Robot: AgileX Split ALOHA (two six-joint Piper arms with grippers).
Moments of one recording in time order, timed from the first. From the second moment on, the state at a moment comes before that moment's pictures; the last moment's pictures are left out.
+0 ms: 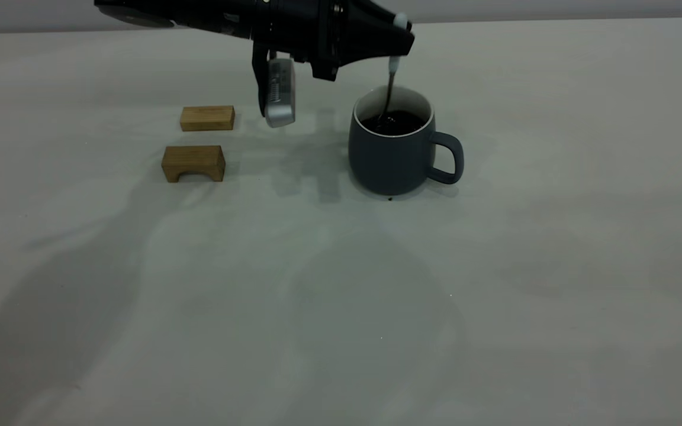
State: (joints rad) left arm -0.28 2.61 -1.76 -1.62 0.98 -0.80; right arm -0.06 0.02 -0.47 0.09 1.14 -0.12
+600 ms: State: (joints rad) left arm -0.28 2.61 -1.76 -1.49 0.97 -0.99; right arm -0.06 0.02 -0.47 0.09 1.14 -0.12
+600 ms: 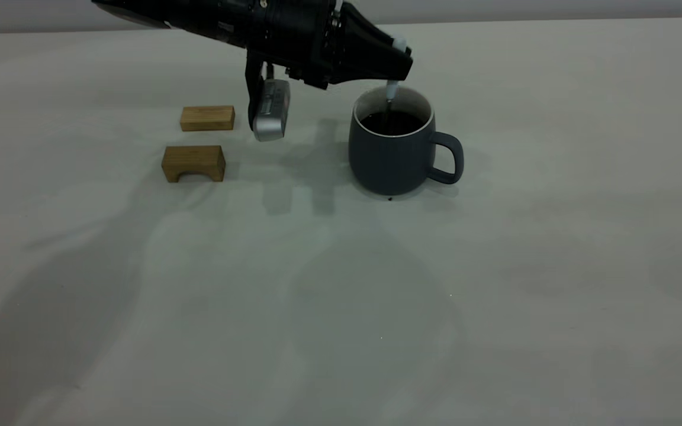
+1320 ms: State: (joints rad) left arm -0.28 2.61 -1.76 -1.53 0.98 -0.92; right arm -0.06 0.02 -0.47 0.09 1.14 -0.12
